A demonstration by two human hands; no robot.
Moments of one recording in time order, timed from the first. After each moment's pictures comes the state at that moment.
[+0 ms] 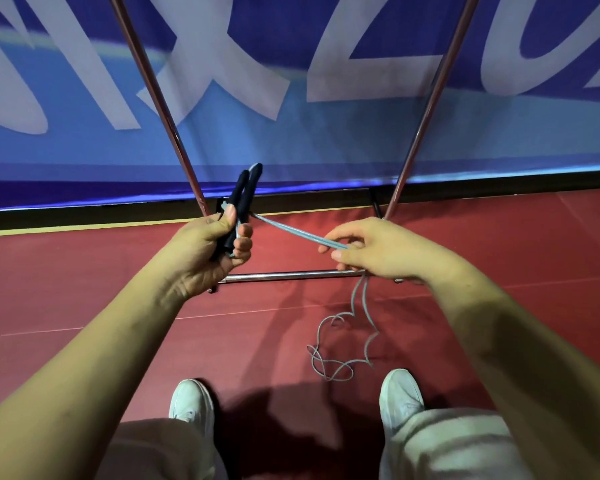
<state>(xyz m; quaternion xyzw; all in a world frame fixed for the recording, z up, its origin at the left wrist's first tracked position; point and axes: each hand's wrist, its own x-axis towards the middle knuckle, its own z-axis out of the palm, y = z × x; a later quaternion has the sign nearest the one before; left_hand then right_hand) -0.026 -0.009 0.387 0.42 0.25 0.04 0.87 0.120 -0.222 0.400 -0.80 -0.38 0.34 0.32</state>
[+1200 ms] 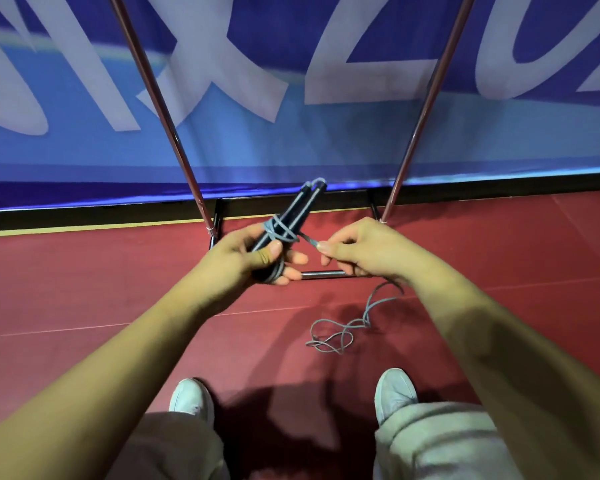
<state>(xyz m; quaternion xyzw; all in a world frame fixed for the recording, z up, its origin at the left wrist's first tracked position) -0.034 -0.048 0.381 0.62 0.13 0.01 0.78 0.118 -0.217 0.388 -0.79 -0.34 0.35 0.37</state>
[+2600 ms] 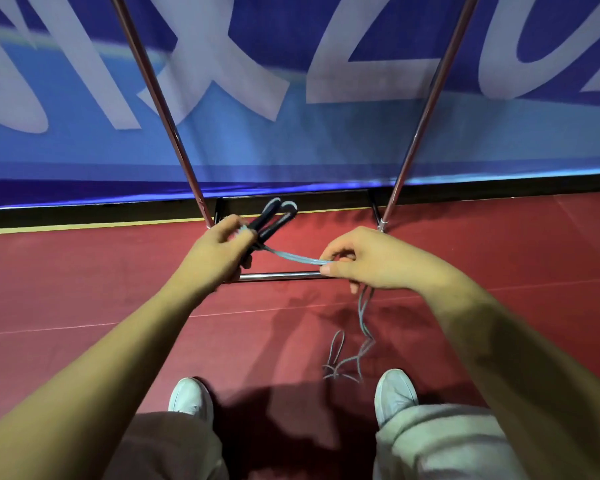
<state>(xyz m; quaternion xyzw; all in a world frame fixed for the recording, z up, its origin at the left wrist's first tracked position) -0.029 -0.024 0.371 0.78 0.30 0.09 0.54 0.107 -0.224 0.403 -0.81 -0.43 0.32 0.26</state>
